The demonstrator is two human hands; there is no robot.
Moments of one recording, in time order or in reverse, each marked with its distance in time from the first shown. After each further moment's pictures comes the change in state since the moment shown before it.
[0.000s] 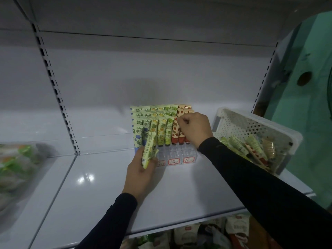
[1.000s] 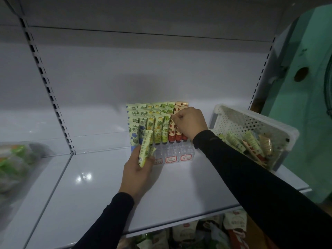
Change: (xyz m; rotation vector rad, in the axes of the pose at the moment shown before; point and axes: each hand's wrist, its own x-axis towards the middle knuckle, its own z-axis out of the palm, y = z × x) left_hand -0.003 0.004 0.001 -0.021 -0.004 0.037; right_hand 0.016 0.001 0.003 -0.114 -0.130 0.058
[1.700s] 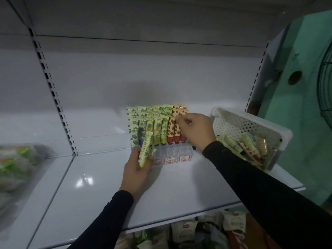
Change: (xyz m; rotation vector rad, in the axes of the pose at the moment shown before) left_hand -0.001 0.004 -0.001 0.049 -0.002 -0.035; right_hand -0.042 0.001 -0.024 0.247 0.166 -0.031
